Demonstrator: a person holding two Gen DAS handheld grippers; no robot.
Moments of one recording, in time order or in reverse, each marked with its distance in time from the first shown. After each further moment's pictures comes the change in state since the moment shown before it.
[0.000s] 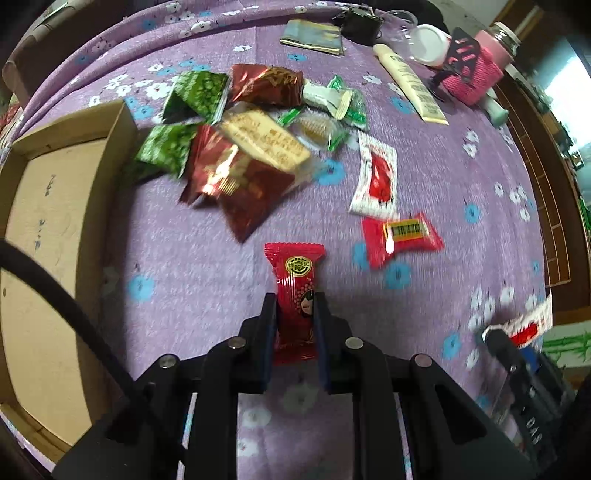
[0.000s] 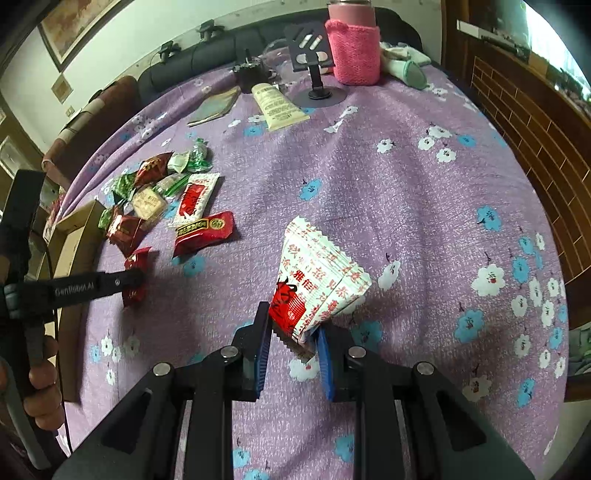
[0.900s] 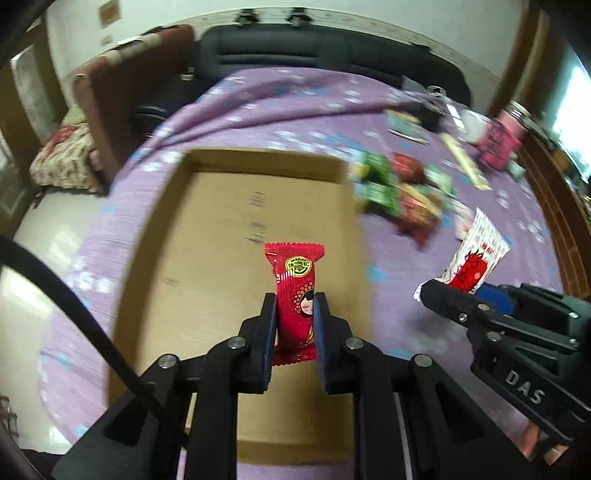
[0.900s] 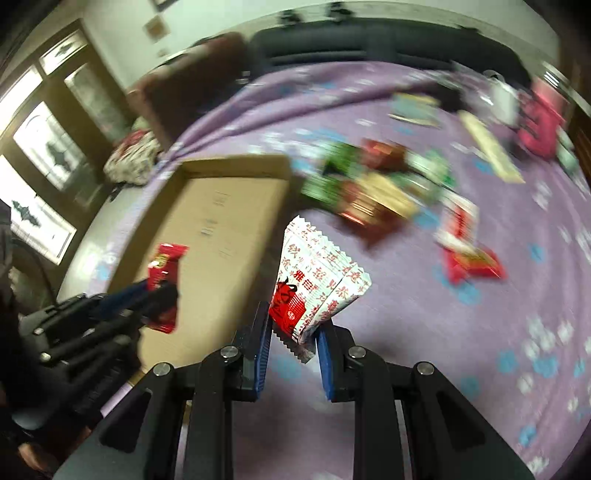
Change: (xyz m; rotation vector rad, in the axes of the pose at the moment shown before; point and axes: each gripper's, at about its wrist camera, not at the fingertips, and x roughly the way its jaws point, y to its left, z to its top) left arm -0.109 0.163 -0.047 -0.047 -0.282 0.155; right arm 0.013 0.246 0.013 -0.319 0.053 0.224
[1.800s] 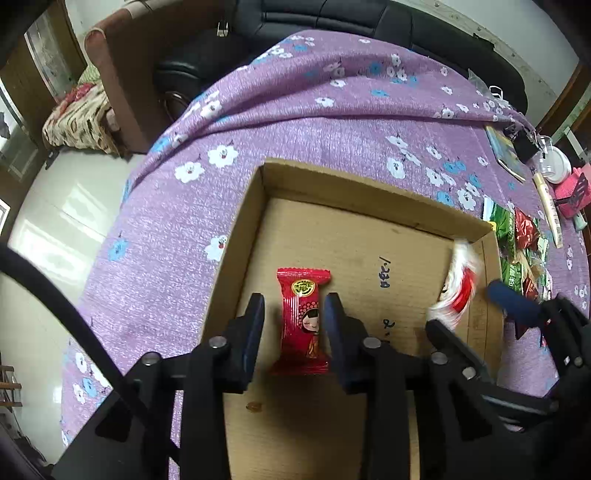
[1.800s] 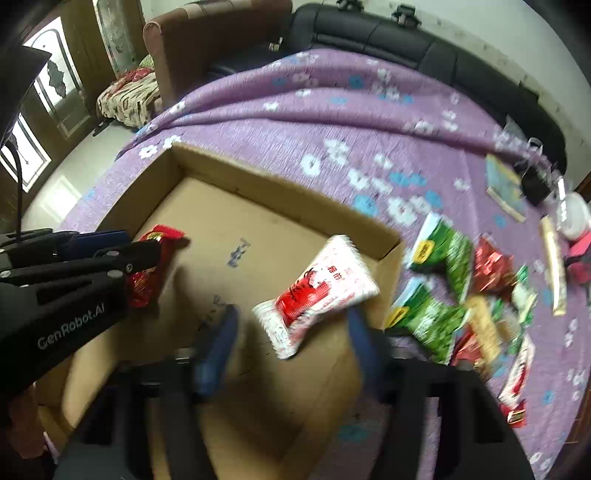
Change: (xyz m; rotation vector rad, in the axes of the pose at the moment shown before) left arm 0.095 0.089 0.086 -0.098 0.167 0.043; right arm 0.104 0.056 0.073 -0.248 0.053 -0.191
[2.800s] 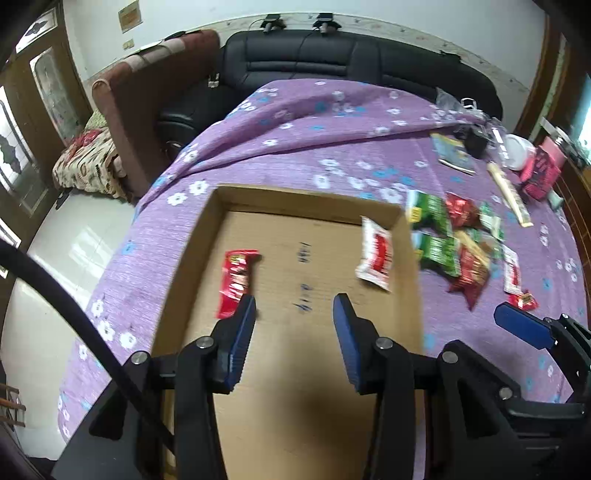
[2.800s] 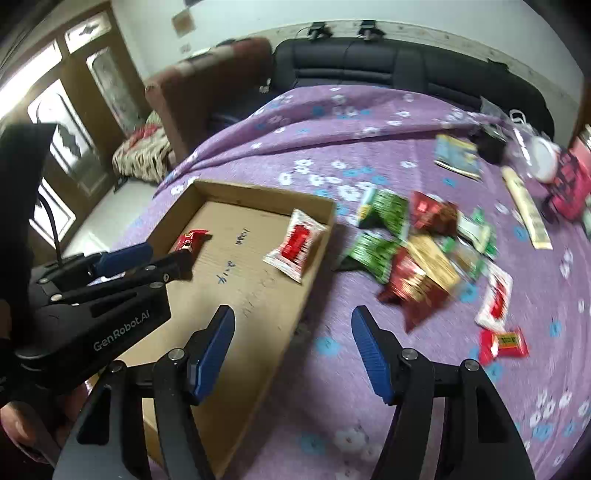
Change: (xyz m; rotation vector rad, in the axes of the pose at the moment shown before) left arm -0.067 -0.070 -0.056 0.071 -0.188 0.027; right arm -0.081 -0.059 -0.075 0.209 -0.119 0.146
